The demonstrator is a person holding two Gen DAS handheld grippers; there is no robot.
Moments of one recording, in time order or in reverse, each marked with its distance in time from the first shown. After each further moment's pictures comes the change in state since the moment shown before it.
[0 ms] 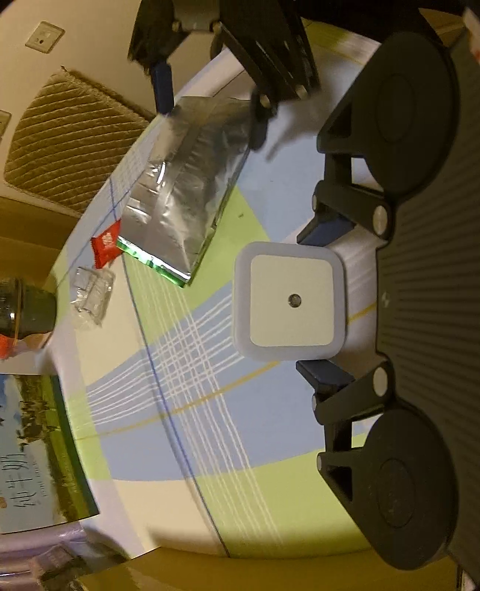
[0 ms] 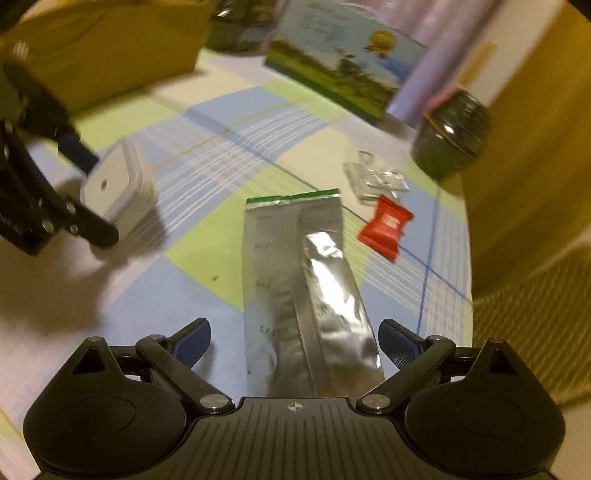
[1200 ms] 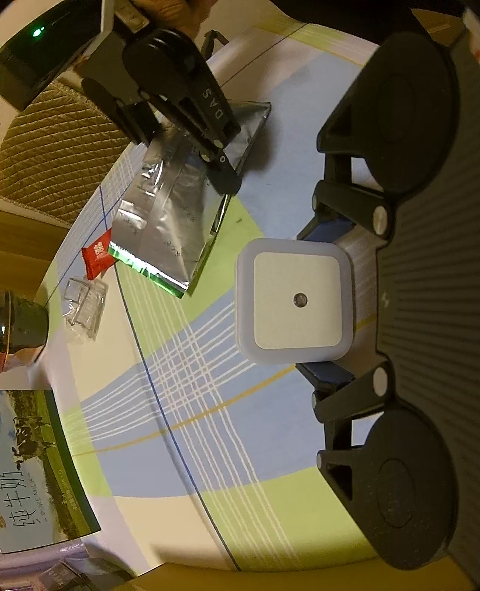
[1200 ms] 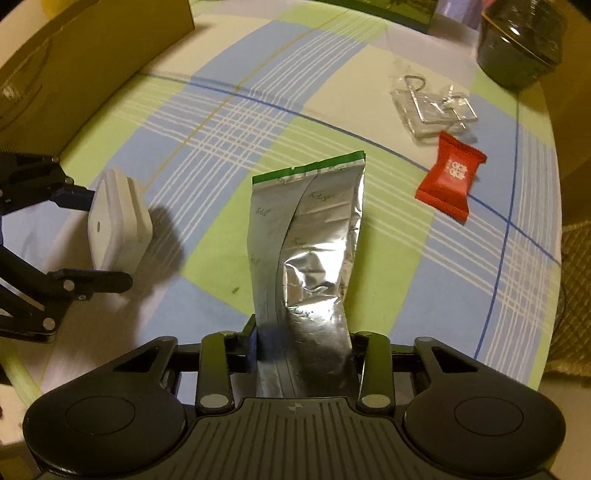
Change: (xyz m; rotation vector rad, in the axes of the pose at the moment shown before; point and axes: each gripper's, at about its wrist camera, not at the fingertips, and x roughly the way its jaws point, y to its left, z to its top) left arm 0.007 -0.001 0.009 0.024 0.040 -0.027; right arm 0.048 -0.058 0.034 0.185 0.296 0.356
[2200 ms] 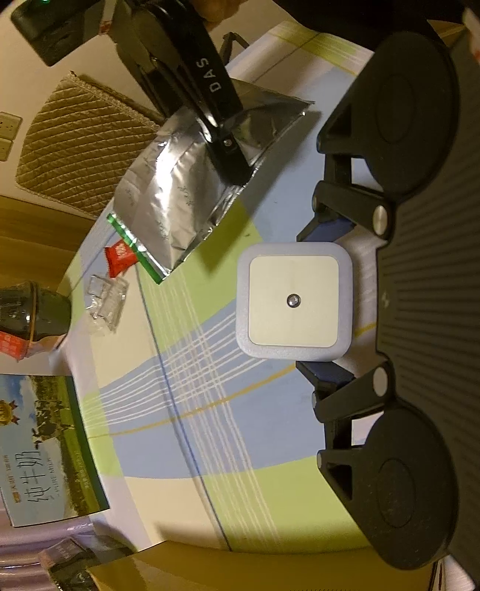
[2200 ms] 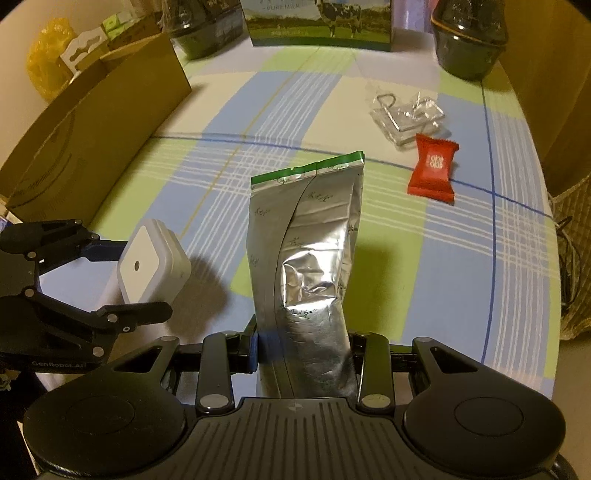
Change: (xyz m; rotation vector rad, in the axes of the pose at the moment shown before) left arm -0.024 -0.013 -0.012 -0.044 -0.078 0.036; right arm -0.042 0.007 -0.024 0.176 -0.148 0.079
